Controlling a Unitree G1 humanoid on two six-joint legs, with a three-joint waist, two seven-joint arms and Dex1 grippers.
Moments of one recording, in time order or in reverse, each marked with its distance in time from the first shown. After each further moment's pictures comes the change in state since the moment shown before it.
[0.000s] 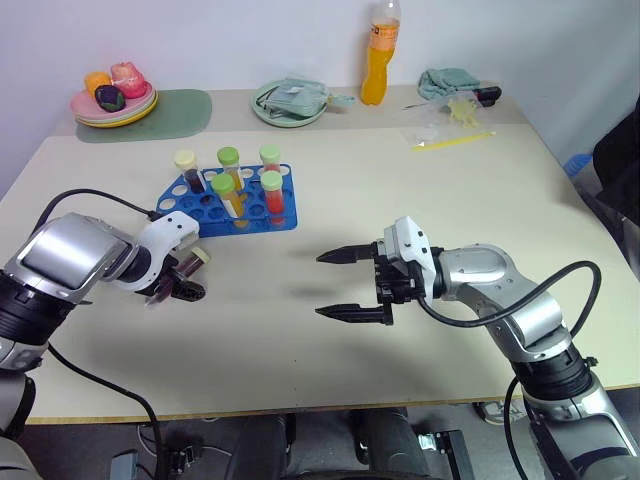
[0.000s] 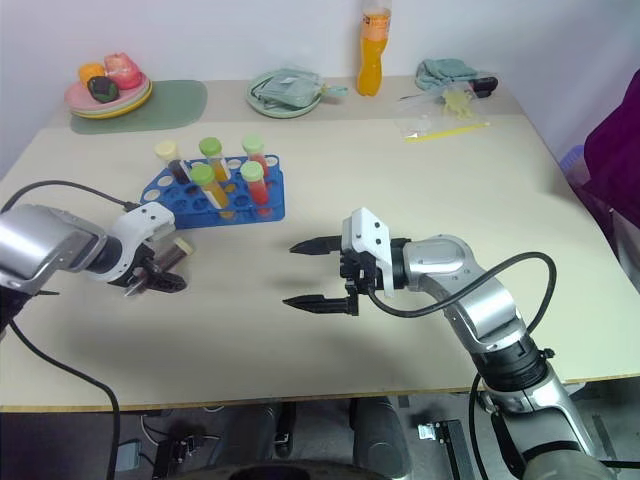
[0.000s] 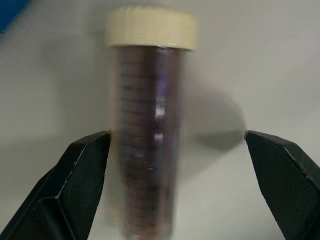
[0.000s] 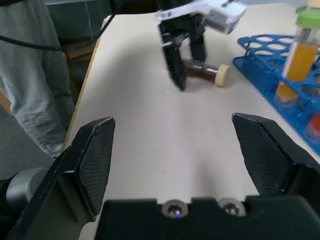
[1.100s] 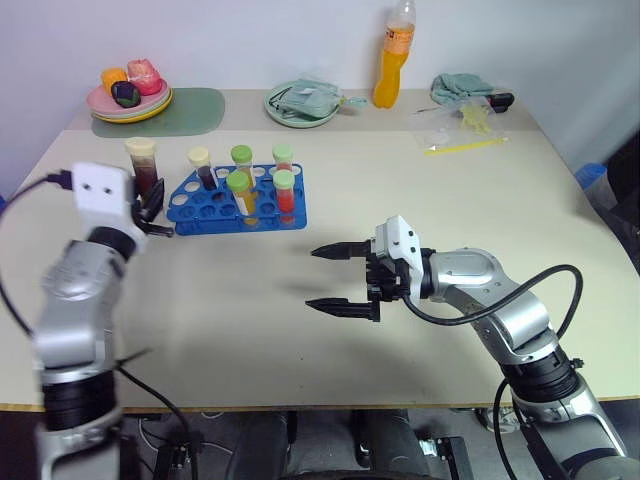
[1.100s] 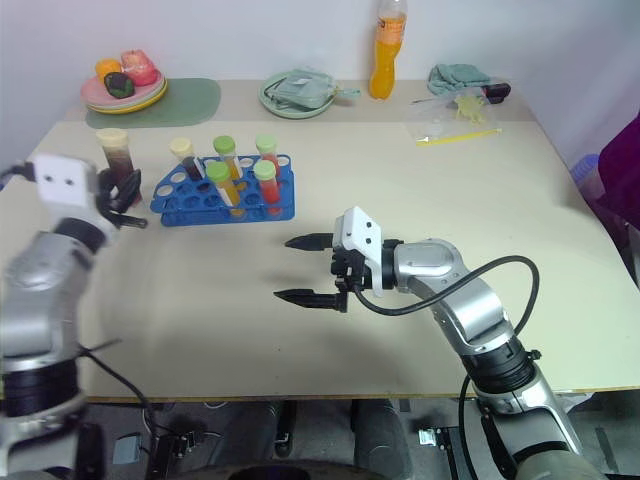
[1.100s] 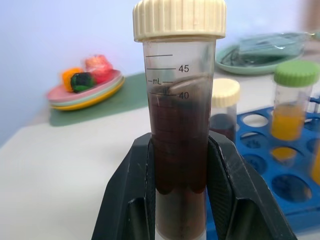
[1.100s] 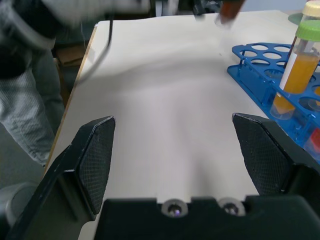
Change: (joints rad) left arm 0.493 -0.750 0.729 -0.179 0.342 -1.053 0.660; right arm -0.020 0.074 0.035 0.050 -0.035 -0.019 -0.074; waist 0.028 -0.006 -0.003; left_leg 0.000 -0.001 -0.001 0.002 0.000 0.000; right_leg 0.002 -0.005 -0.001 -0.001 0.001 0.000
